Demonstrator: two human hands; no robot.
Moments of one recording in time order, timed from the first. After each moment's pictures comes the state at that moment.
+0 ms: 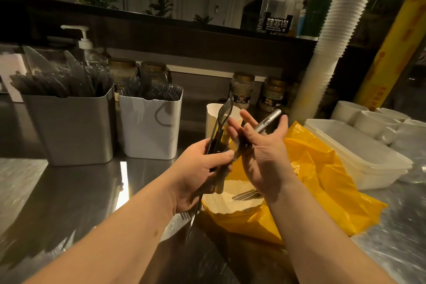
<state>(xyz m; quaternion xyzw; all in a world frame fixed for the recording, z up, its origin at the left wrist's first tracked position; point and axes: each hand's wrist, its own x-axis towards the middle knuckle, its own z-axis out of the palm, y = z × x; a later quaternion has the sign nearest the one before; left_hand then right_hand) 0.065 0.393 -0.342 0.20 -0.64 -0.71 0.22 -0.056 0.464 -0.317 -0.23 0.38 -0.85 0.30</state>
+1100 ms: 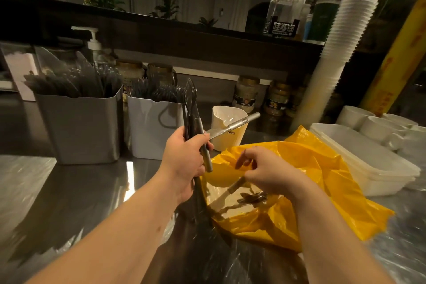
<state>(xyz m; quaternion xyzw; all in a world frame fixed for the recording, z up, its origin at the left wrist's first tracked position) 0.068 0.375 -0.340 0.26 -0.51 -0.71 0.41 -0.087 0.471 -0.329 -0.51 0.82 -0.21 0.16</state>
